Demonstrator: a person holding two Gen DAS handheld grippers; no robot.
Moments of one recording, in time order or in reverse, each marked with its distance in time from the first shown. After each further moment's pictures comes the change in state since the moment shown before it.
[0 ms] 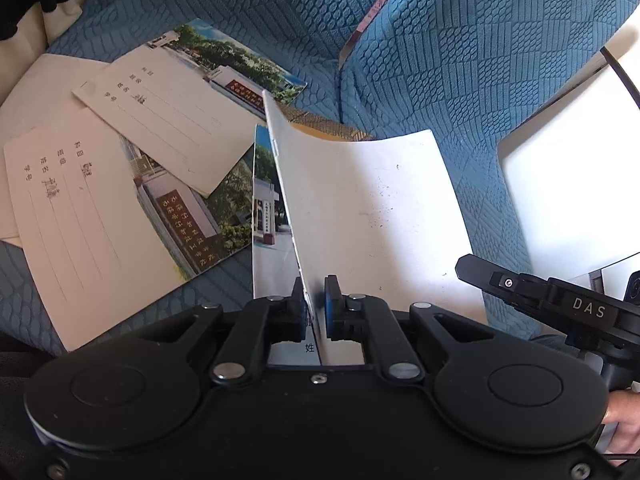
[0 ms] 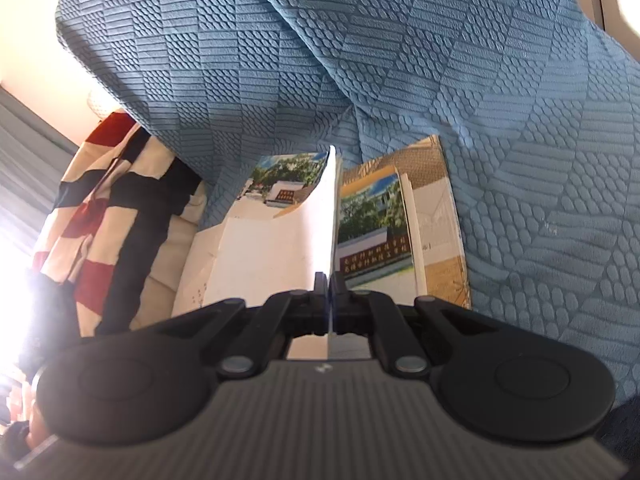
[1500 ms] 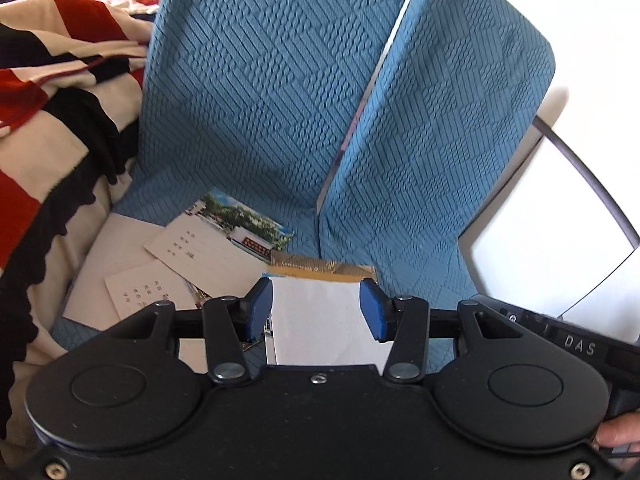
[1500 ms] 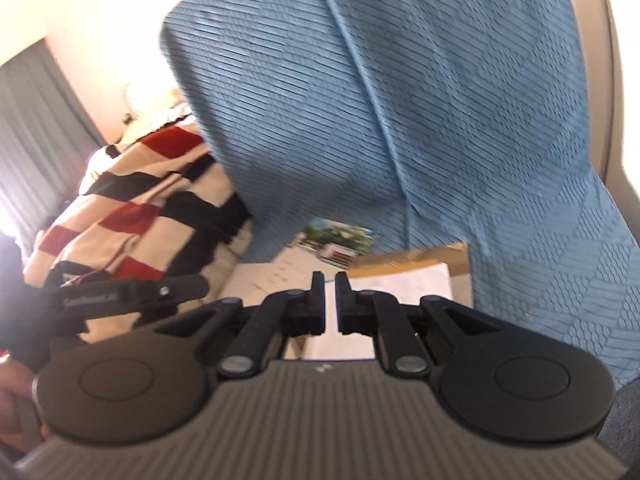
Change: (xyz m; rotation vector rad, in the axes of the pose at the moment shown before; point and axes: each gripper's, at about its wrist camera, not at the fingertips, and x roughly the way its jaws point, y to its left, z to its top) left arm -0.185 -0.052 -0.008 0.109 -0.374 0.063; right arm -0.109 0.111 -0.005 -0.271 -0.193 -0.034
